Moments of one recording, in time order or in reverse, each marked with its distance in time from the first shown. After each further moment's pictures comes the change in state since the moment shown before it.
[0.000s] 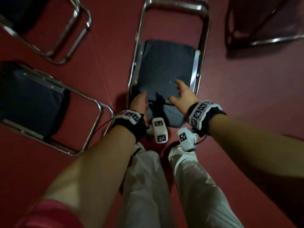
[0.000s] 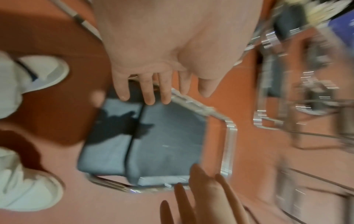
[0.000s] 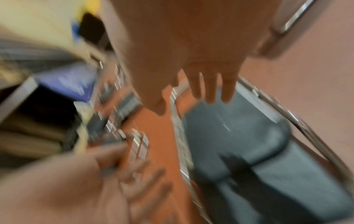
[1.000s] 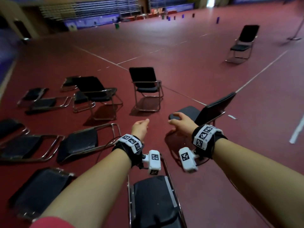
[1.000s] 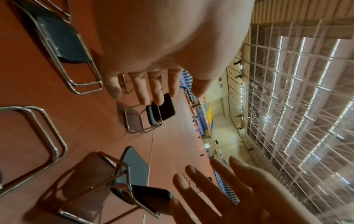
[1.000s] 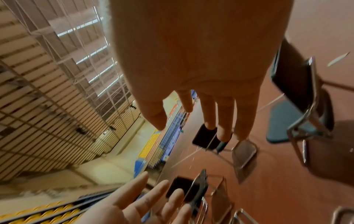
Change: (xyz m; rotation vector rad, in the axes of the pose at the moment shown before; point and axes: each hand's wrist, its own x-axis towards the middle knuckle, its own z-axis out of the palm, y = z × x) left_hand -0.504 0.252 0.130 0.422 -0.349 0.925; right_hand -0.345 -0.271 -0.389 0.598 0.583 -0.257
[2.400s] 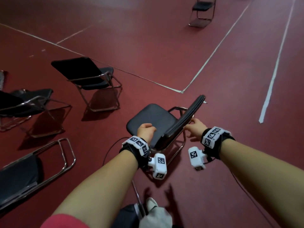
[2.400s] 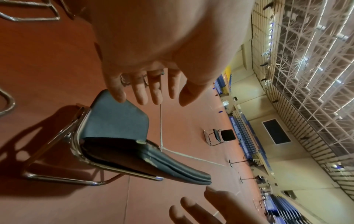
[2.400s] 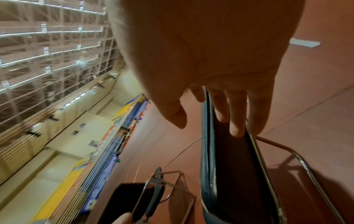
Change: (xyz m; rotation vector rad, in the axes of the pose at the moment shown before) left_hand 0.323 0.019 0.451 0.326 -0.237 -0.176; right_hand 0.377 0.170 -0.342 0.056 0.297 0.507
